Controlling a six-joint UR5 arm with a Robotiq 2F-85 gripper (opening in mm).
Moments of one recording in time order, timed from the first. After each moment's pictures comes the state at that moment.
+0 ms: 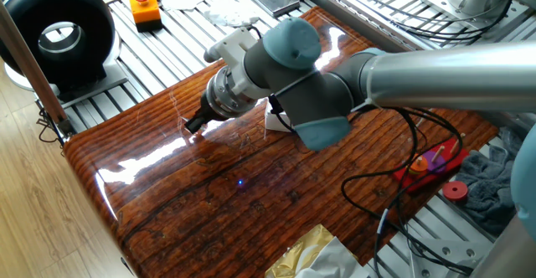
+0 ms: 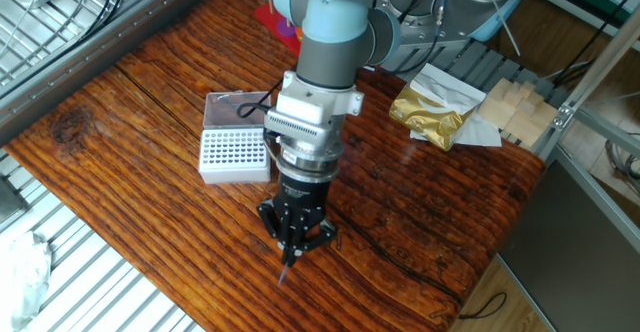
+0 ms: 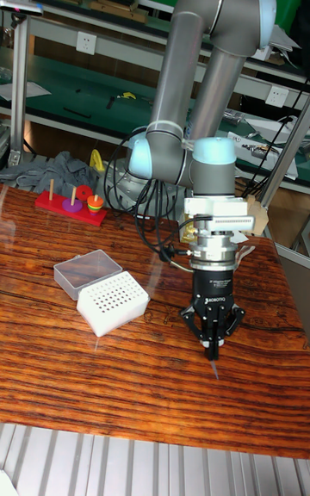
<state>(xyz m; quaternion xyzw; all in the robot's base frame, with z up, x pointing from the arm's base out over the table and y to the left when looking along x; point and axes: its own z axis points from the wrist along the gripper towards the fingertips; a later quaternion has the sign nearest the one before) 0.625 0.165 0.022 -0.11 0.95 0.08 0.28</state>
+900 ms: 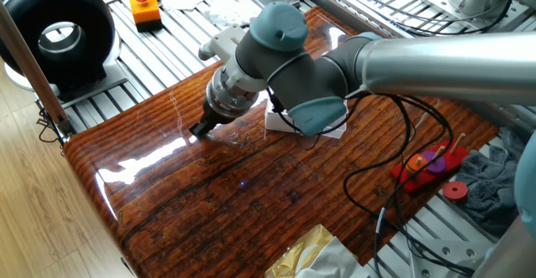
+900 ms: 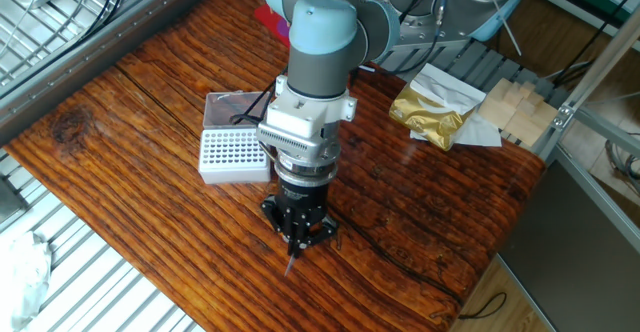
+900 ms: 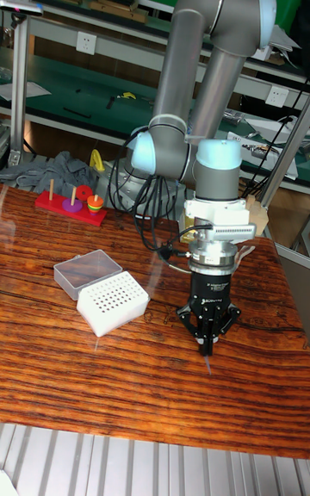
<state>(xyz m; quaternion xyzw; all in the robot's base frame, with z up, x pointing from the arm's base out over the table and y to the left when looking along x) 0.601 0.161 0.006 -0.10 0.97 0.08 0.21</state>
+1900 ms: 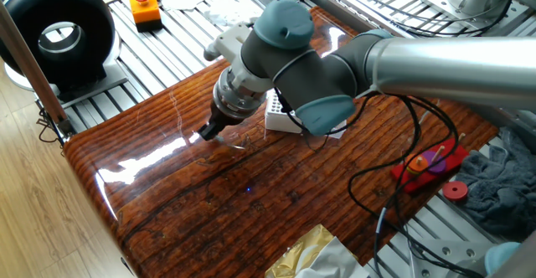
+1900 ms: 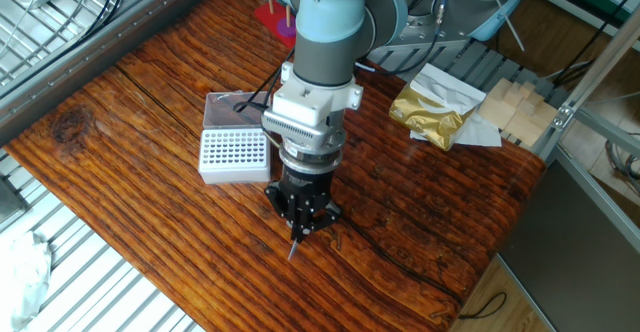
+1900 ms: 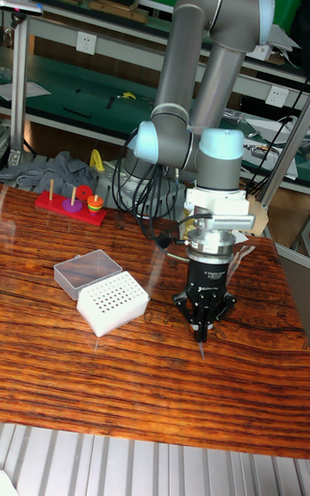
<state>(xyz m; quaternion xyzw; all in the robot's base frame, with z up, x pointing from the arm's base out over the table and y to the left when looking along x) 0.579 0.149 0.017 -0.10 0.97 0.06 0.20</state>
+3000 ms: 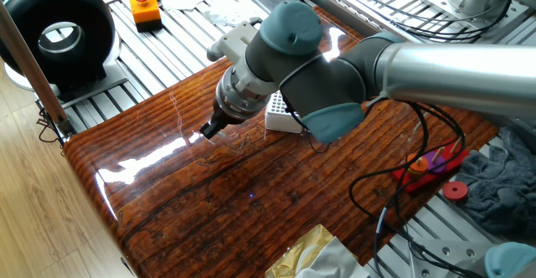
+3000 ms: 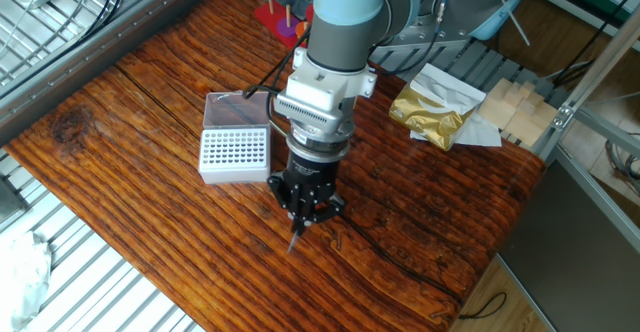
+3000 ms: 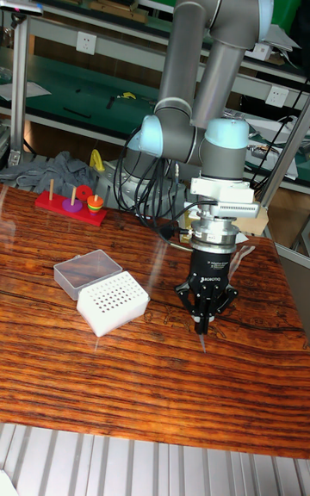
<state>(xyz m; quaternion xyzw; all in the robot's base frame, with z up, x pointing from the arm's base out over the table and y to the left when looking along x) 0.579 0.147 0.032 -0.10 0.97 0.04 0.23</state>
